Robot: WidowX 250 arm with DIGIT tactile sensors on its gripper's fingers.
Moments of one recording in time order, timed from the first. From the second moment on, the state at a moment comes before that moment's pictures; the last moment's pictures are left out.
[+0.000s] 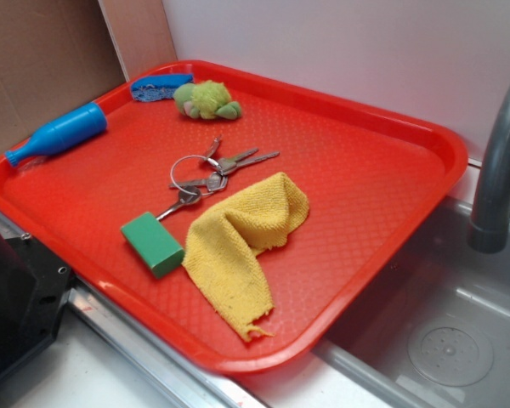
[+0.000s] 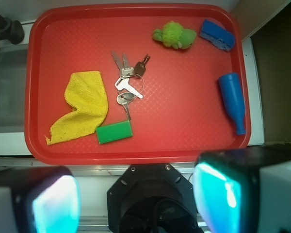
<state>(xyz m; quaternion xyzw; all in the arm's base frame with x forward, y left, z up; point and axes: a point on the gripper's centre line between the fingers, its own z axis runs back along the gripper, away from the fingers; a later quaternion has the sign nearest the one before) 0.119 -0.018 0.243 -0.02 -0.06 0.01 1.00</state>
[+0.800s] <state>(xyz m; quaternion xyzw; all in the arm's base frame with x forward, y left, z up) 0.219 0.045 0.150 0.00 -0.04 -0.08 1.00</state>
